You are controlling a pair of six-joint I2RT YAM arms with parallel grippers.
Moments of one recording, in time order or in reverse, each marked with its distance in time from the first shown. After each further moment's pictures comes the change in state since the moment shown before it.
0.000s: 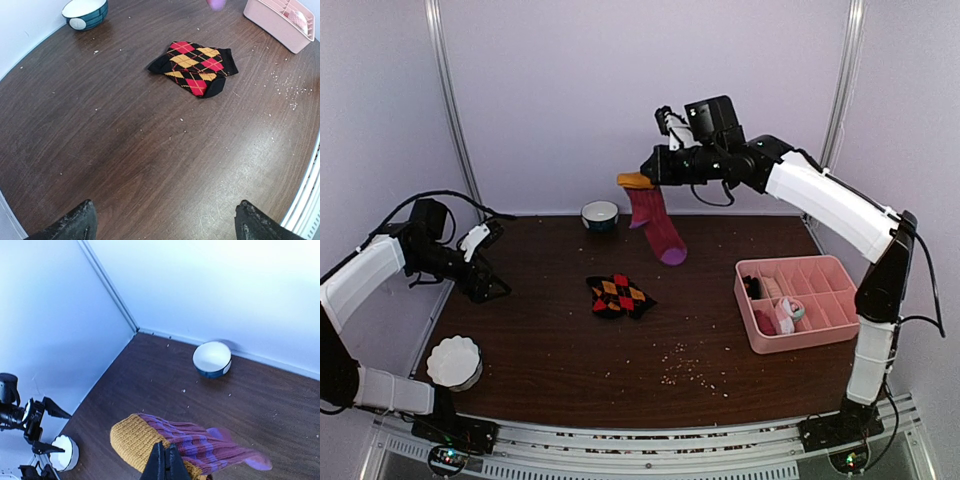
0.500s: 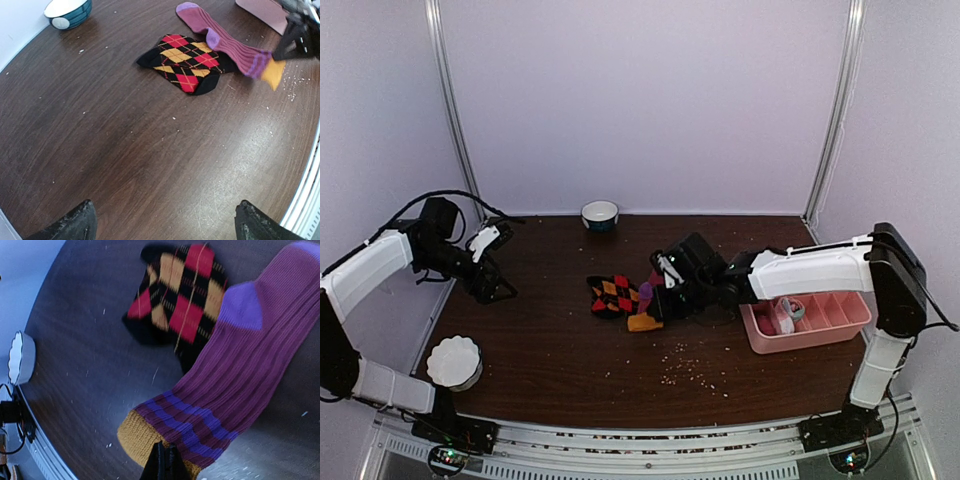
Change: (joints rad) left arm -0.055 0.057 0.024 -0.002 -0.025 0.014; right arm 0.153 -0.128 -0.864 0.326 -0.048 0.244
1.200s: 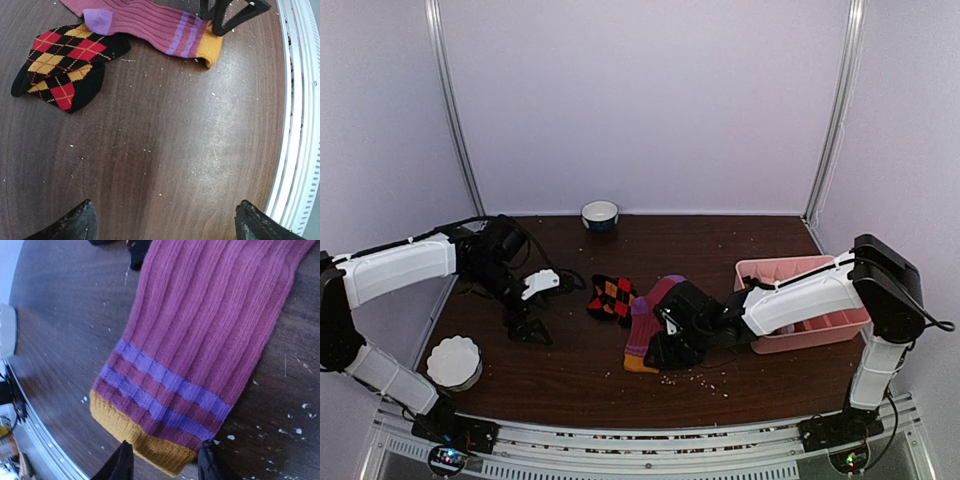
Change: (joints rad) left arm -0.446 0.143 0.007 -0.048 -0.131 0.109; right arm 0.119 0.030 -0.198 0.069 -0.058 0.242
